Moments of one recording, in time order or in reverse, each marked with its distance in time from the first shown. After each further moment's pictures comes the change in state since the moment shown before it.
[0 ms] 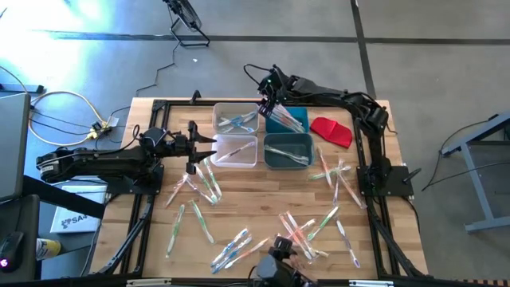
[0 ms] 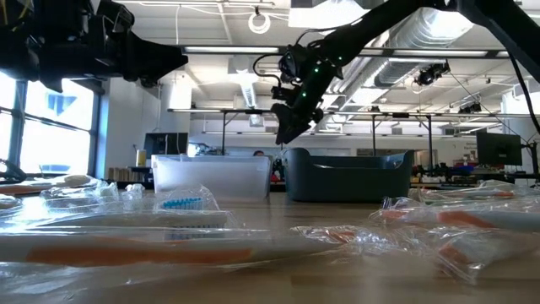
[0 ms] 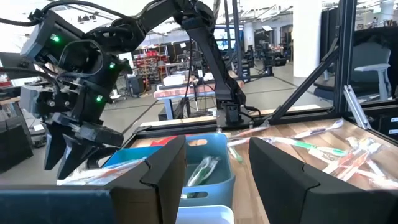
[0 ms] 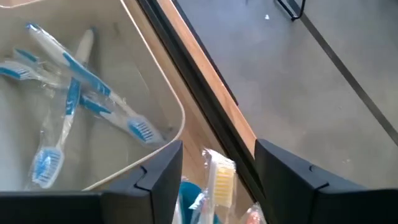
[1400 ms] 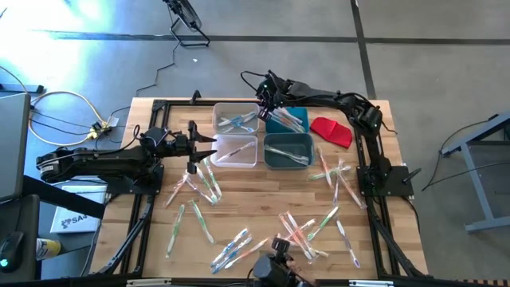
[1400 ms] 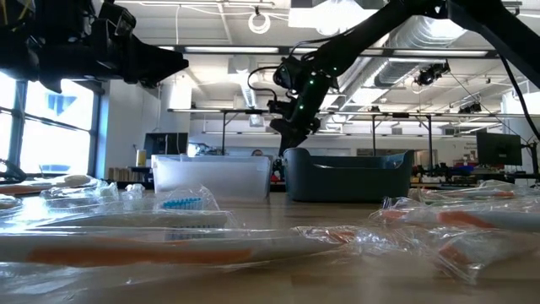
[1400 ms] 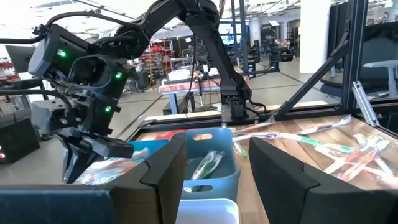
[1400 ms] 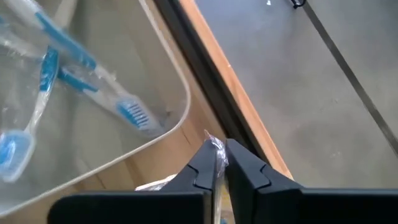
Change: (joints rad) left arm 0.000 0.000 0.000 -0.021 -0.027 0.001; right arm 0.014 0.063 0.000 -0.001 0.039 -0.042
